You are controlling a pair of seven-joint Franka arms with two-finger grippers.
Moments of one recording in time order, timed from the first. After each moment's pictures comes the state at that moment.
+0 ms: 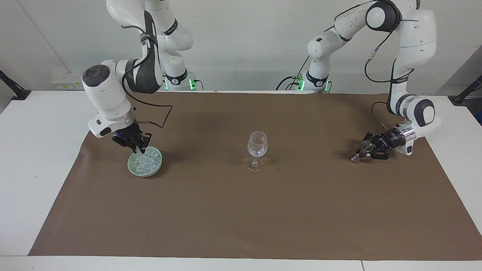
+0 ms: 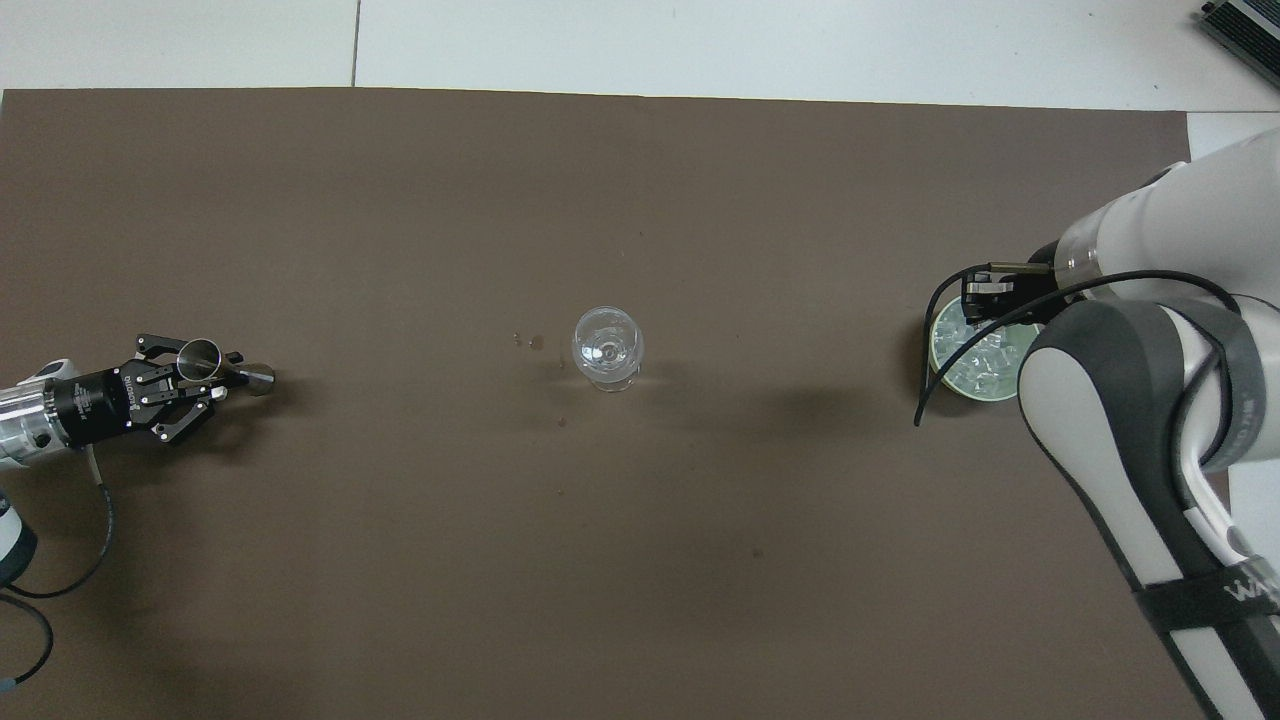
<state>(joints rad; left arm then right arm) 0.58 0.47 -0.09 -2.05 -1.23 1.68 -0.65 0.01 0.09 0.09 -1.77 -0.01 1.90 0.24</state>
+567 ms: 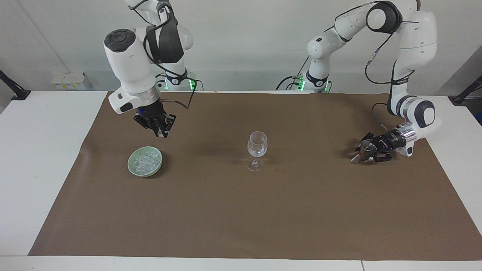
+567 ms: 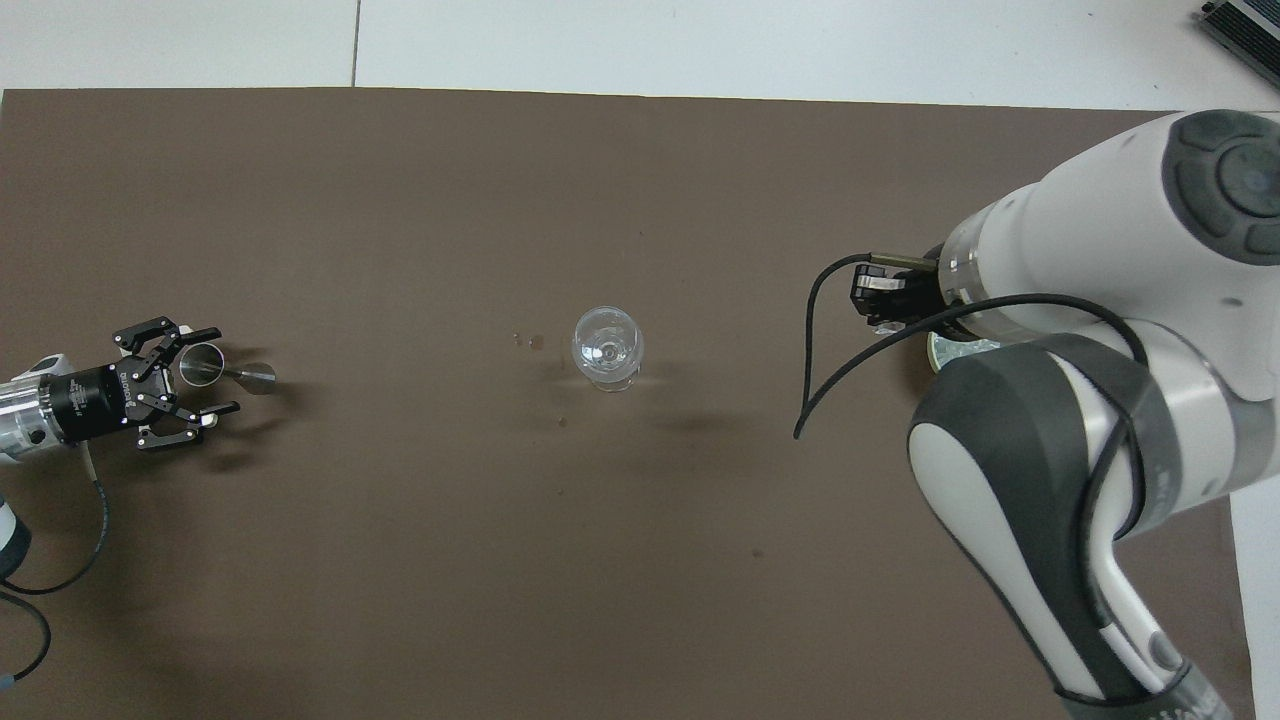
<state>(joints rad) 0.58 0.47 -0.09 -2.03 -1.22 1.67 -0.65 0.02 0.08 0.29 -1.69 -0.01 1.85 0.56</state>
